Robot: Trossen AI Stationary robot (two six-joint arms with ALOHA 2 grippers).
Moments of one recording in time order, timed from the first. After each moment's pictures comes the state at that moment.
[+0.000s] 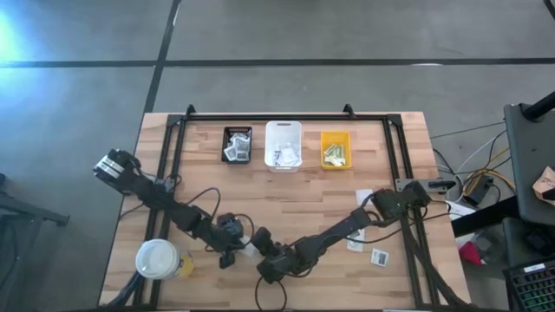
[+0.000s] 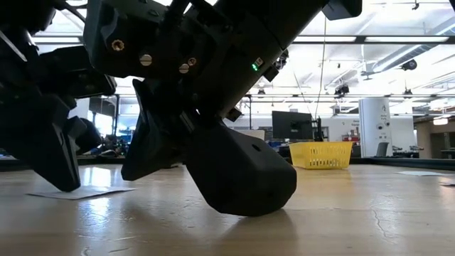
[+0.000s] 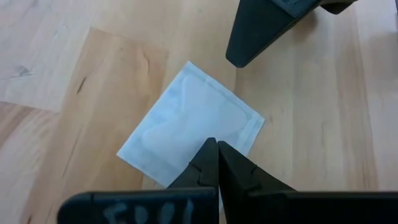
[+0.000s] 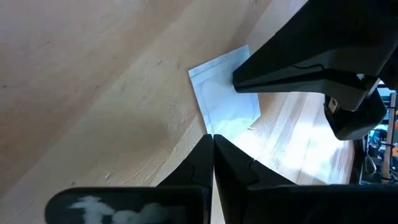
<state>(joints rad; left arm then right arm) -0.56 1.55 0.55 0.18 -0.15 -0.76 0.46 2.39 1.75 -0.31 0.58 -0.58</state>
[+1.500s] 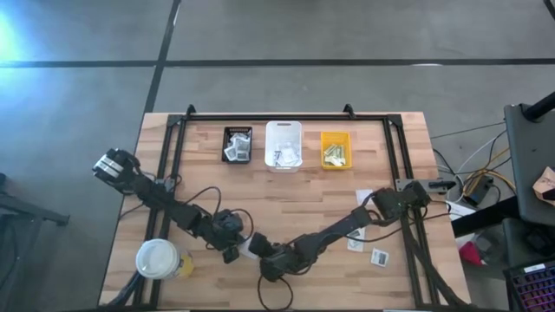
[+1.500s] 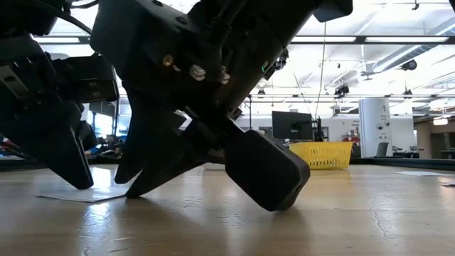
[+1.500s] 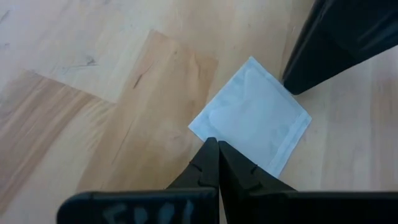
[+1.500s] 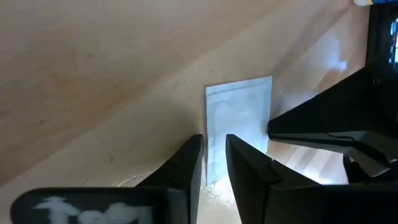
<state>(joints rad) -0.55 1.68 0.55 0.11 -0.20 -0.90 0.46 2.39 1.75 -0.36 0.41 -0.81</state>
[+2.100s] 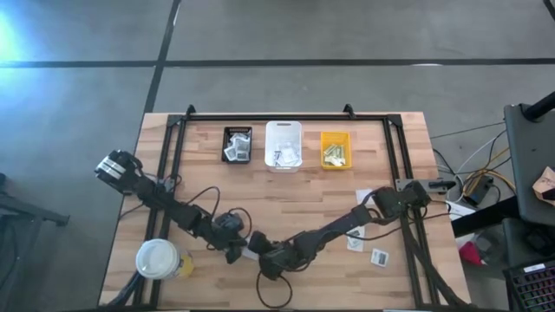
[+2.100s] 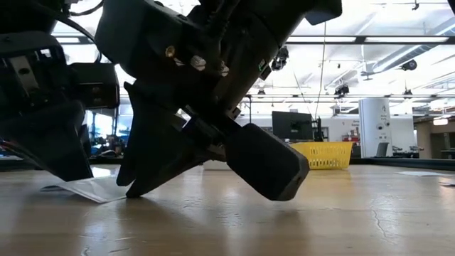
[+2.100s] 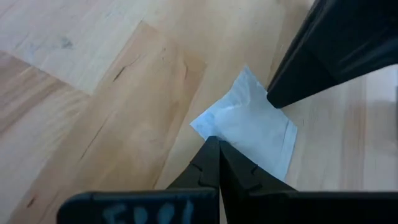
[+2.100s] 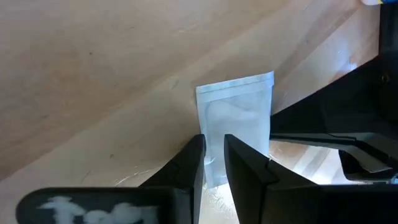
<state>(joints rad) -0.55 1.71 0.52 0.23 -0.18 -1.03 0.45 2.39 1.75 -0.37 0.33 -0.79</state>
